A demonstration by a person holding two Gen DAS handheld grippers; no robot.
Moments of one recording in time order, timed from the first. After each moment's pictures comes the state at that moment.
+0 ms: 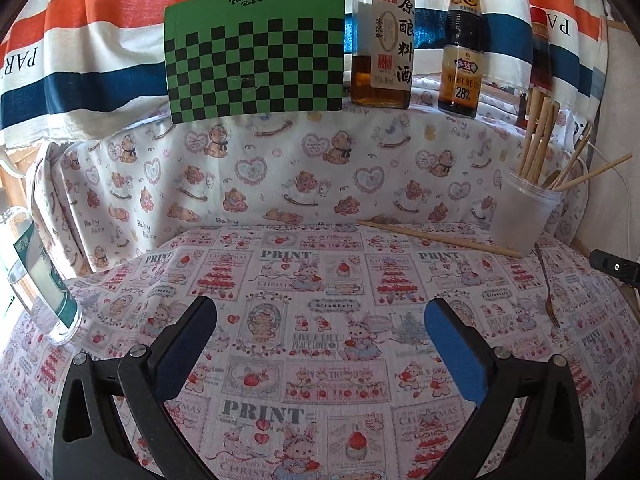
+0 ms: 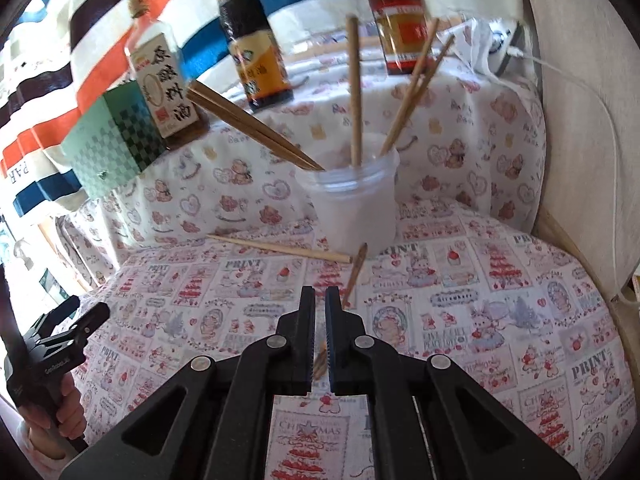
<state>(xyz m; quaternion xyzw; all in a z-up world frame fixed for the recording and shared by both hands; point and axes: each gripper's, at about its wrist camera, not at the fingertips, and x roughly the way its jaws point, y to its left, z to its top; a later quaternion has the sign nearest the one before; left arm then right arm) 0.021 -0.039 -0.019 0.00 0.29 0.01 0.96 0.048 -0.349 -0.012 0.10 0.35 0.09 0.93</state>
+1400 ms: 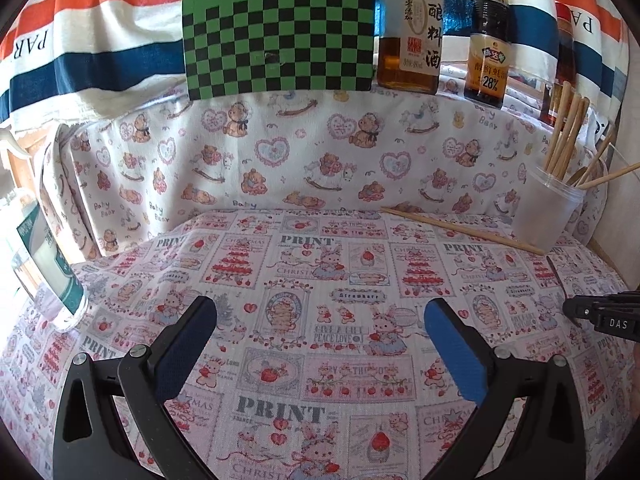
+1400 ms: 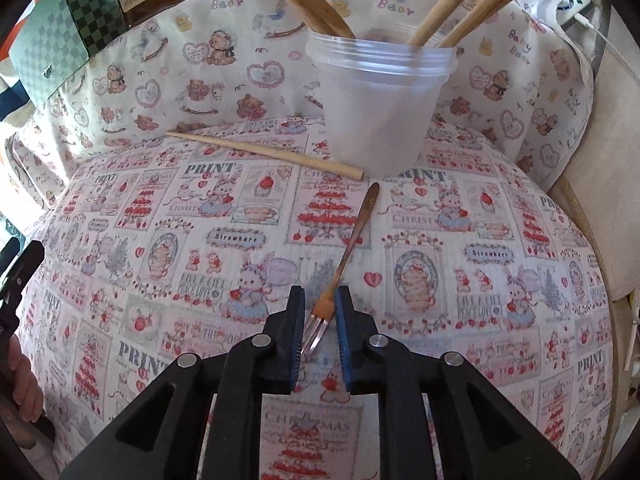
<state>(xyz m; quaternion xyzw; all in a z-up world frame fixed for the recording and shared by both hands) 0.027 -0.027 -0.027 -0.01 0.31 0.04 0.95 0.085 -0.303 -0.055 0.01 0.50 0.06 0.86</state>
